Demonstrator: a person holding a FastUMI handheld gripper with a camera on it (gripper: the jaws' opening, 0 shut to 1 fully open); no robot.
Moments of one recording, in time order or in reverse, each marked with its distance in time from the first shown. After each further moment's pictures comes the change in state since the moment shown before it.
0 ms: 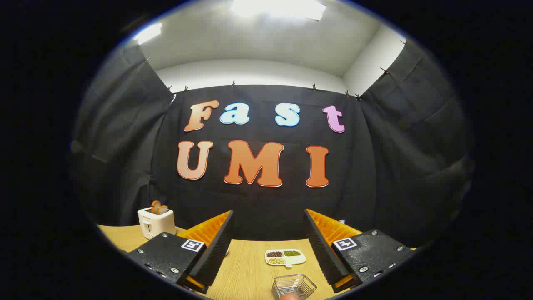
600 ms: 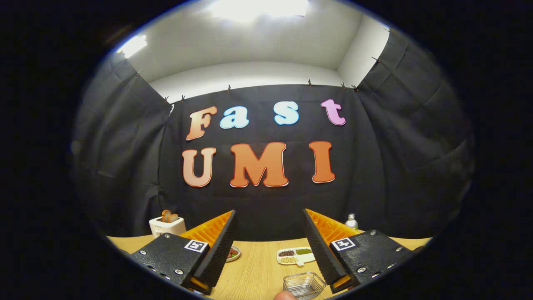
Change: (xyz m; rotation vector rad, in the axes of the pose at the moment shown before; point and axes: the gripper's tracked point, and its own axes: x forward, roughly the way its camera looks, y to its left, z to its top) arm 0.000 -0.005 0.015 0.079 -0.056 0.042
